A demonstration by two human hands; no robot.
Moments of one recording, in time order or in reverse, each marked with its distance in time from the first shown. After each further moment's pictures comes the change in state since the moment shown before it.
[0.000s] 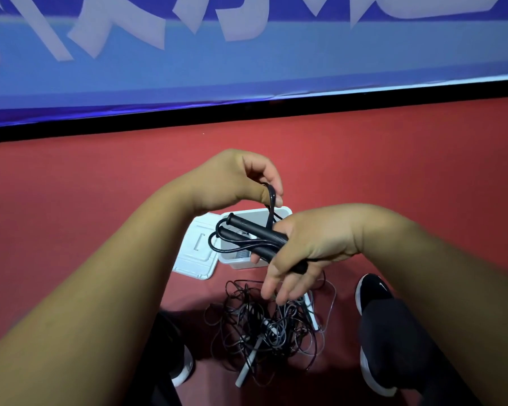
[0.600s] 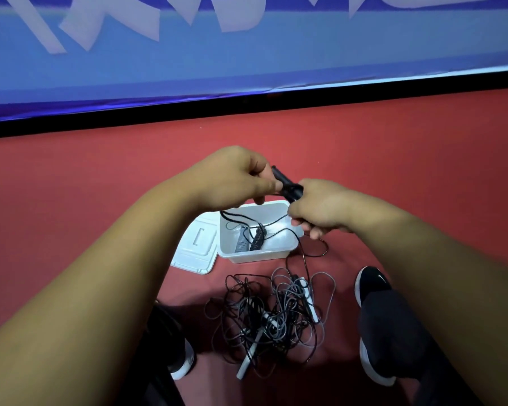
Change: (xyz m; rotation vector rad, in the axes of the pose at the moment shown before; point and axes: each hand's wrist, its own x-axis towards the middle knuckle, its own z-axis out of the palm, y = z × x) left_hand -0.006 0.007 0.006 0.358 0.071 -0.142; right_hand 0.028 0.012 -0.042 -0.145 0.795 0.017
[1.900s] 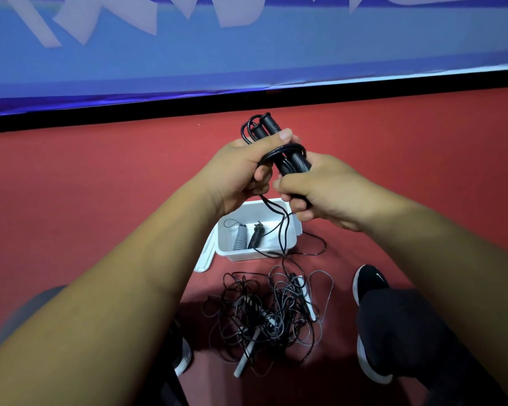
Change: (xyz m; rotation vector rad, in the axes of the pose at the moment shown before) left_hand 0.029 -0.001 0.032 -0.975 0.081 -0.055; right_hand -0.031 -0.020 -0.005 0.508 0.013 -0.271
